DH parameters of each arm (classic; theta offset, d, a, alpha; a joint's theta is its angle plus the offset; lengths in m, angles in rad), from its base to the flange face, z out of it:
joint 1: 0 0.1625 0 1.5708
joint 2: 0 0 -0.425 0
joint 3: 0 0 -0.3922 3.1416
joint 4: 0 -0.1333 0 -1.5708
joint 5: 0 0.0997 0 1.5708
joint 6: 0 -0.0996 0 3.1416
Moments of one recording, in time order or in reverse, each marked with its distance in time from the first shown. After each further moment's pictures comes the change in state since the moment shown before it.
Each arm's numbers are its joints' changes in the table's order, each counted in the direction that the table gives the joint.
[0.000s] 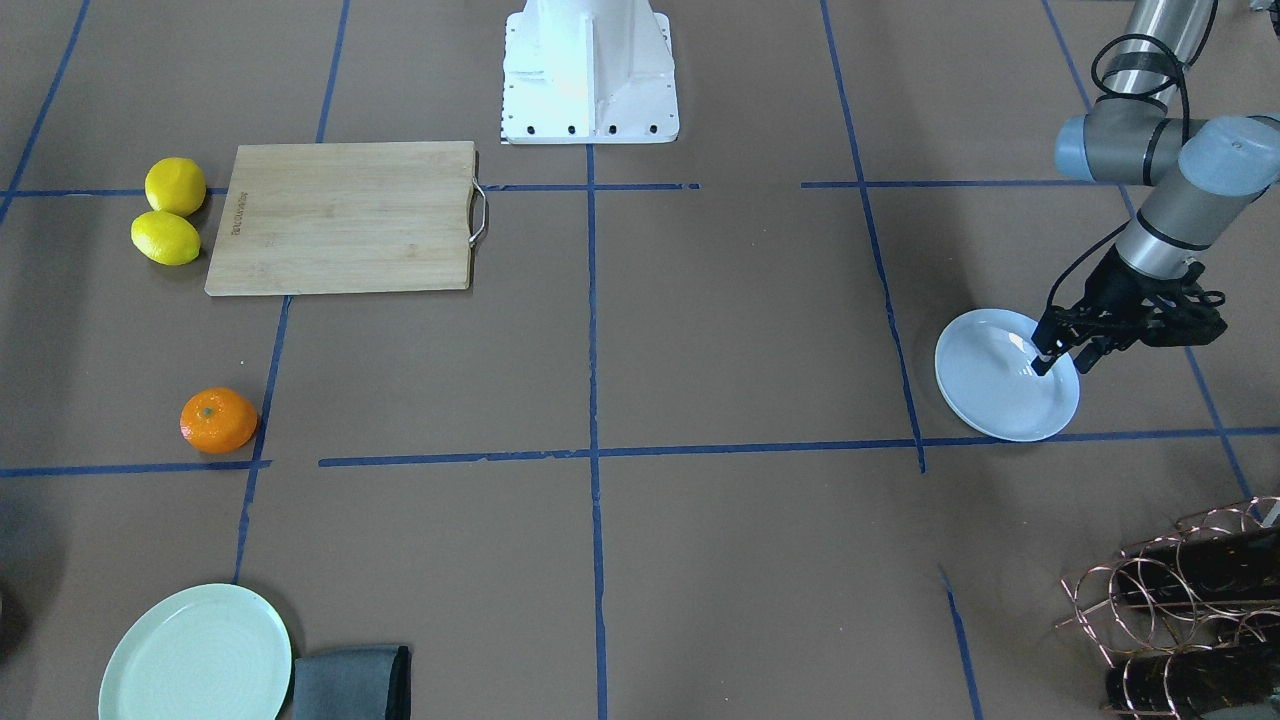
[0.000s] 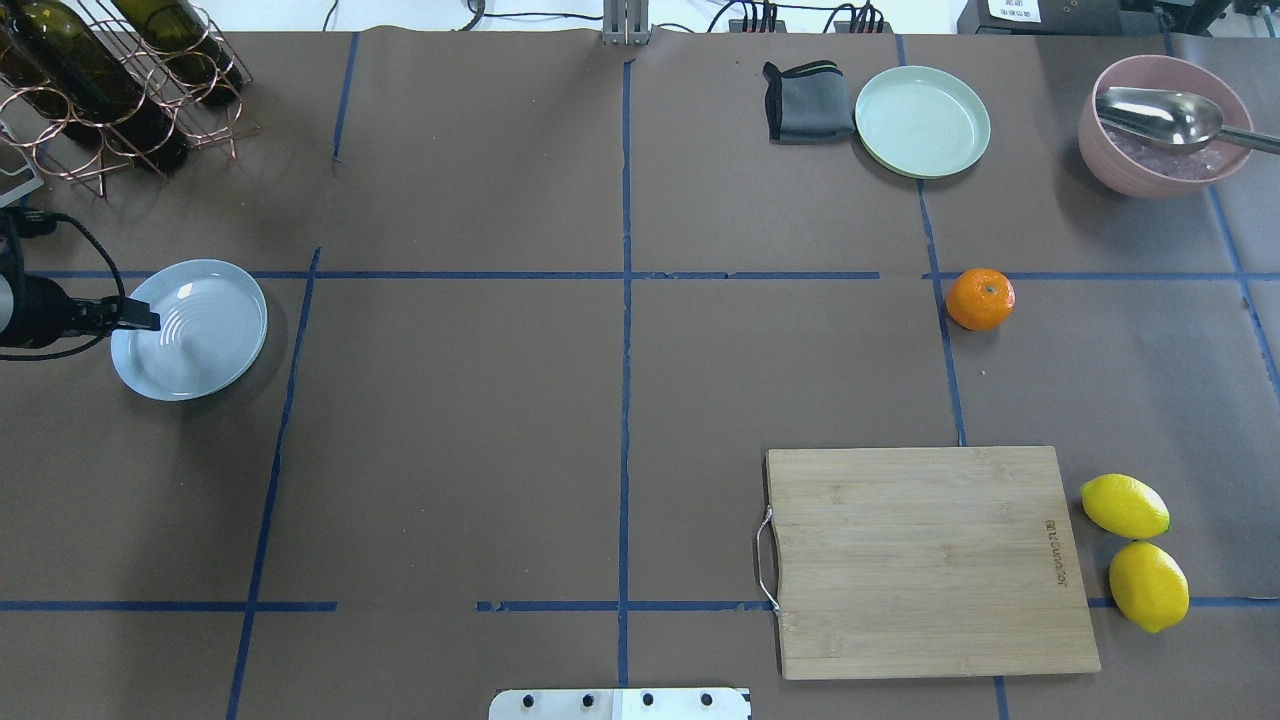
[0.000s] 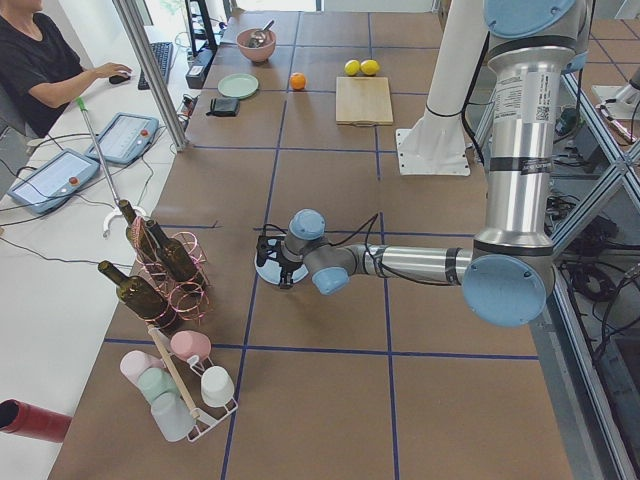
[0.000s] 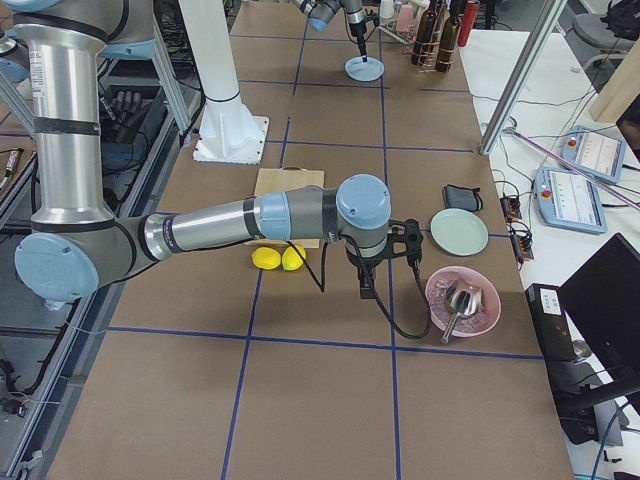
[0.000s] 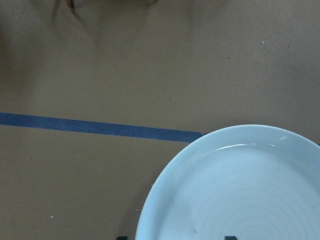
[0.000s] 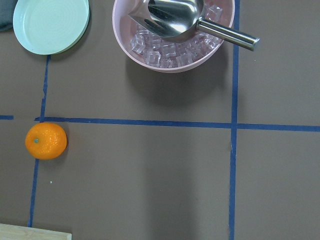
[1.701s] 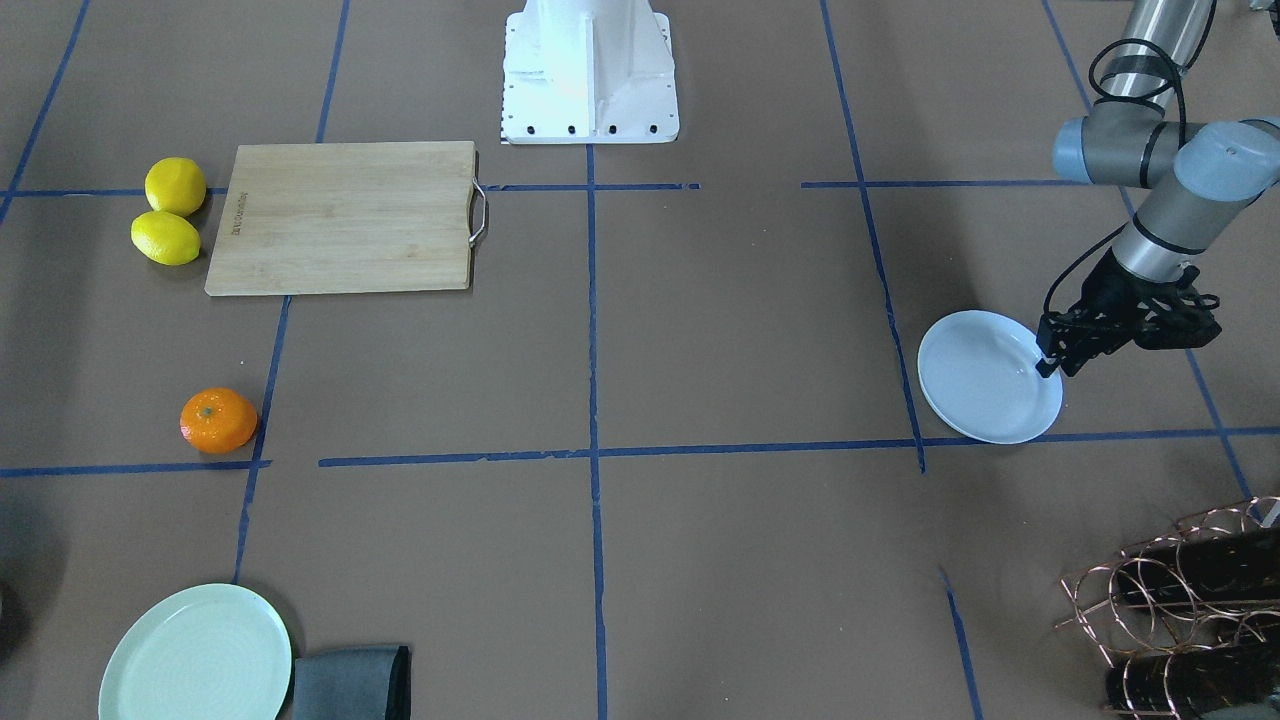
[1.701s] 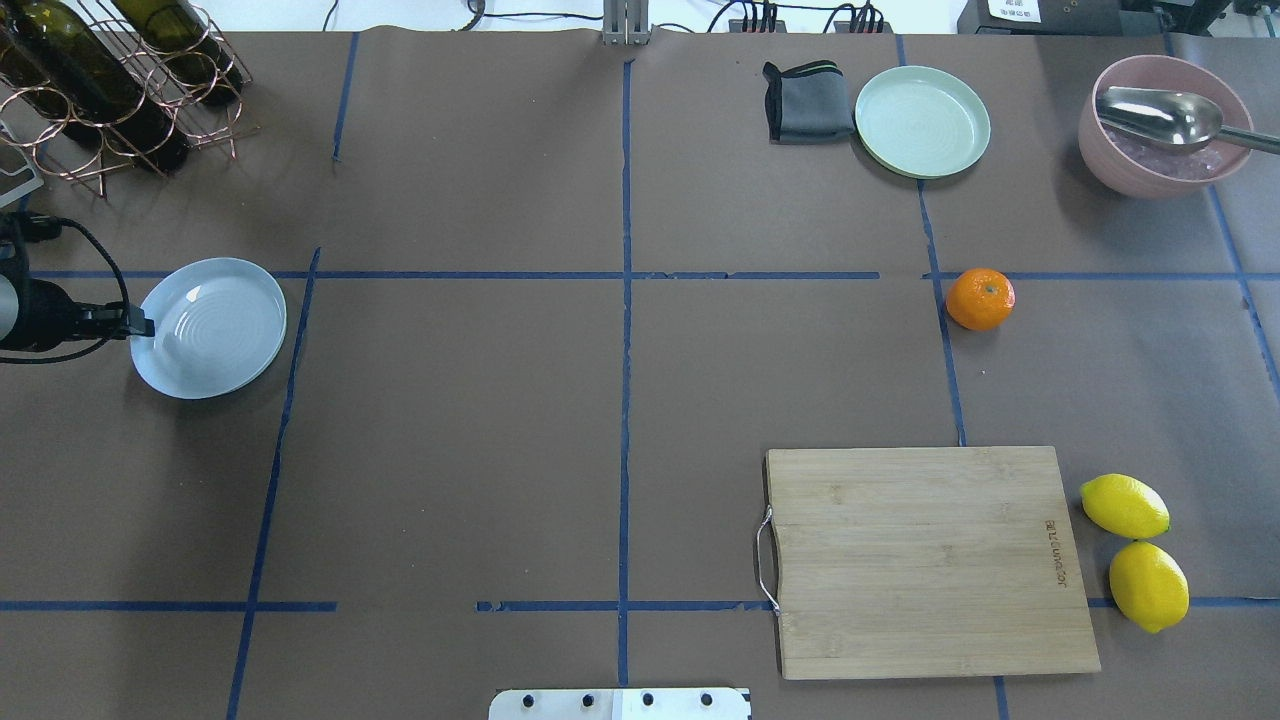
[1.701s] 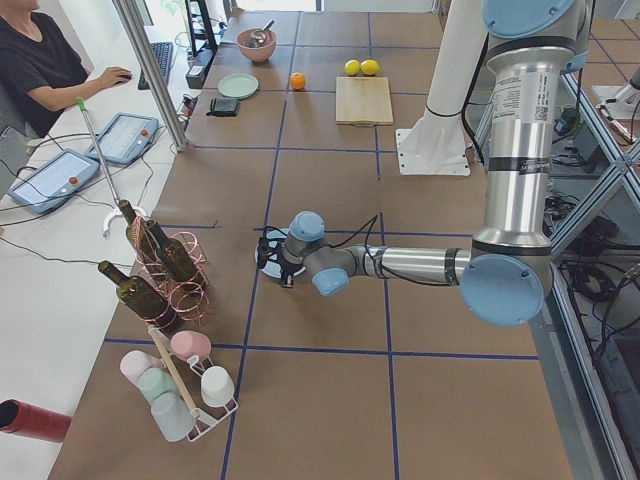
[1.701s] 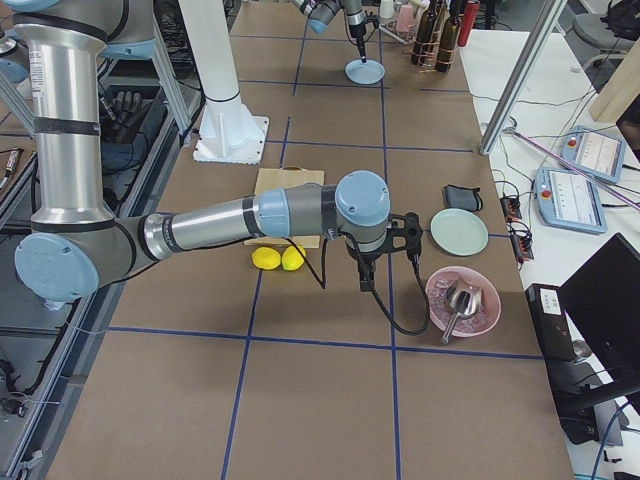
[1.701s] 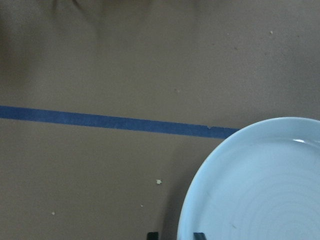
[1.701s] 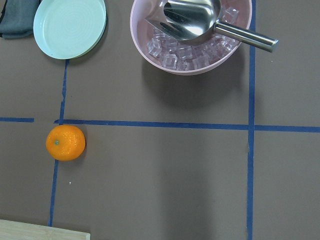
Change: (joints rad) left arm 0.007 -0.006 0.015 0.000 -0.001 0.000; right arm 0.001 0.000 0.012 0.000 0.047 -0.015
